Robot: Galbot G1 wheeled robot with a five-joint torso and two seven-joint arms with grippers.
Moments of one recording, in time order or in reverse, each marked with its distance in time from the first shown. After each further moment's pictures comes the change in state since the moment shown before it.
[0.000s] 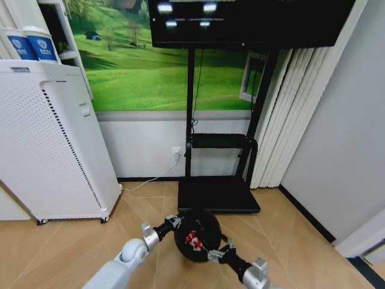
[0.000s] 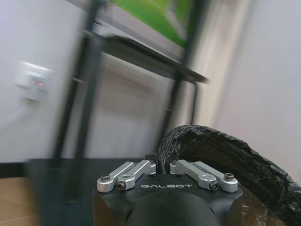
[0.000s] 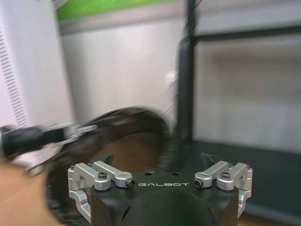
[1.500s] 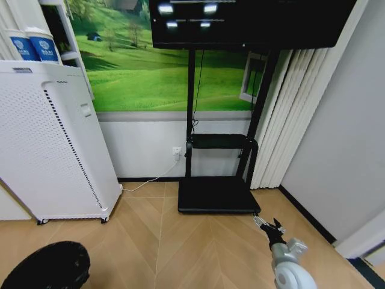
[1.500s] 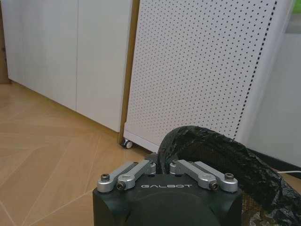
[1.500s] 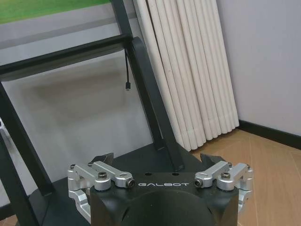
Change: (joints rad) left arm 1.013 -0.416 -1.197 -0.396 -0.063 -0.020 -0.257; right arm 0.165 0.198 0.248 -0.228 0.267 0.013 0.320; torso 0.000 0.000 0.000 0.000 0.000
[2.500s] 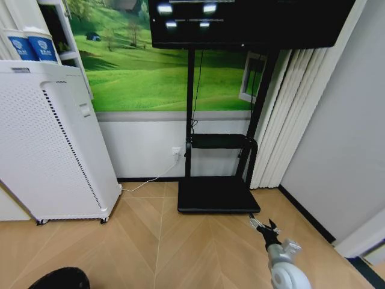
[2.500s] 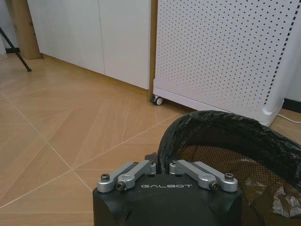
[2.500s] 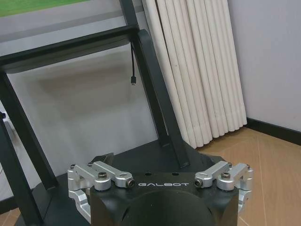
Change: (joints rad) left arm 0.007 -0.031 0.086 0.126 0.123 -0.002 -0.097; right arm 0.034 -0.028 -0.038 -0.070 0.001 0.037 -0.023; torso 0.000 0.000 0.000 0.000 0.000
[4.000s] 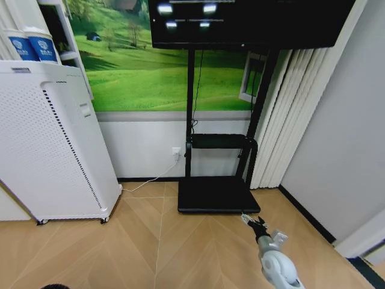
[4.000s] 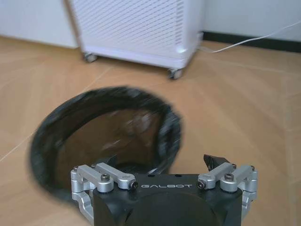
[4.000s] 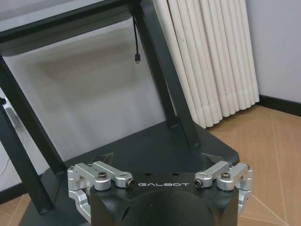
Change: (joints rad) left arm 0.341 -0.067 0.190 -0.393 0.206 0.203 0.064; right arm 0.095 0.013 -0.028 -0.093 0.035 -0.083 -0.029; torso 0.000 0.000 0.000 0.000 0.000
